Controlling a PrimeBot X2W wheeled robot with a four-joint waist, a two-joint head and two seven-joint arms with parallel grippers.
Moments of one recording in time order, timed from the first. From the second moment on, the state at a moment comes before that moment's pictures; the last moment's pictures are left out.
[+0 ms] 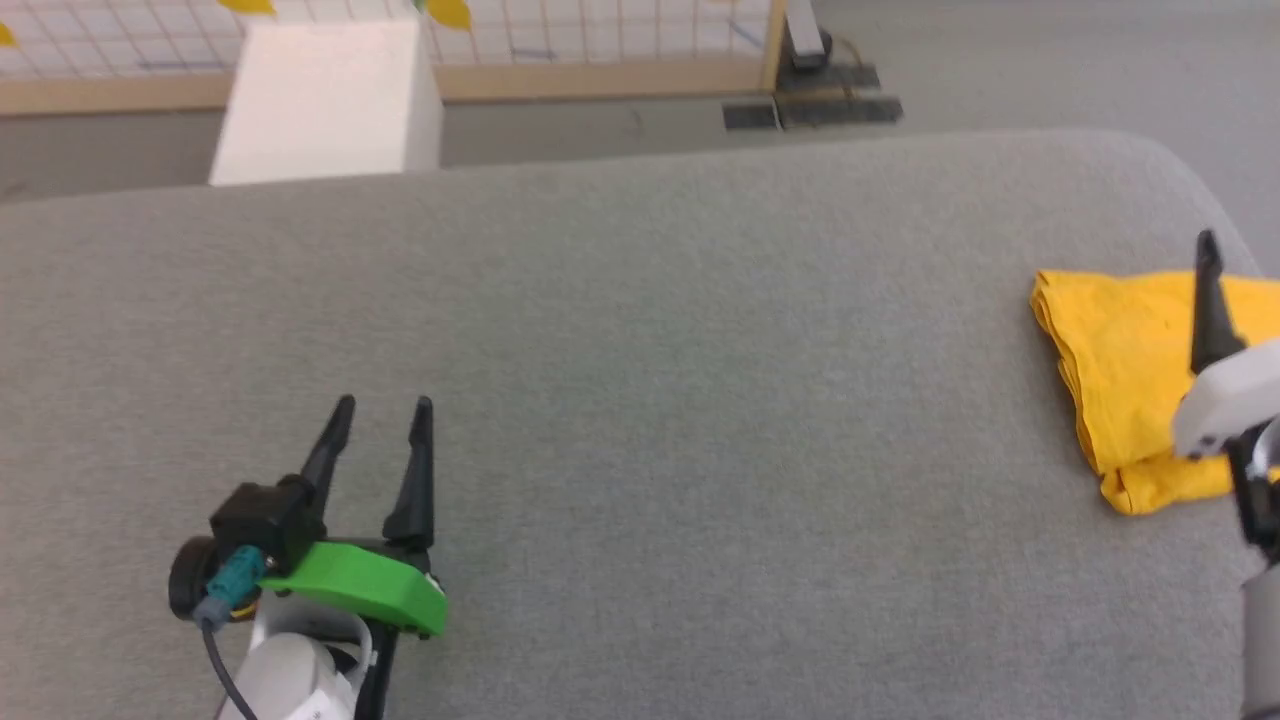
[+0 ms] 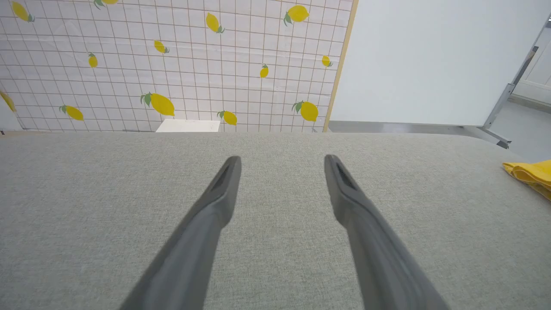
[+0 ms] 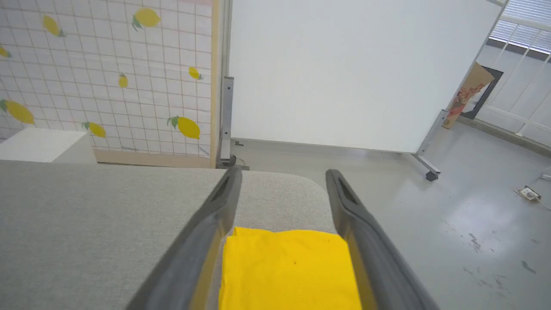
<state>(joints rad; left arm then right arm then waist) -0.14 0.15 -0.09 0.20 -0.26 -0.11 -0.26 -0.41 -0.20 -0.29 0.29 -0.07 0.13 0.01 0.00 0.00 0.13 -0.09</state>
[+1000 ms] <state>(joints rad) -0.02 0.09 -0.12 0.23 -0.27 -0.11 -0.26 0.10 -0.05 -0.09 0.06 0.14 0.13 -0.17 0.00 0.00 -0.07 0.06</state>
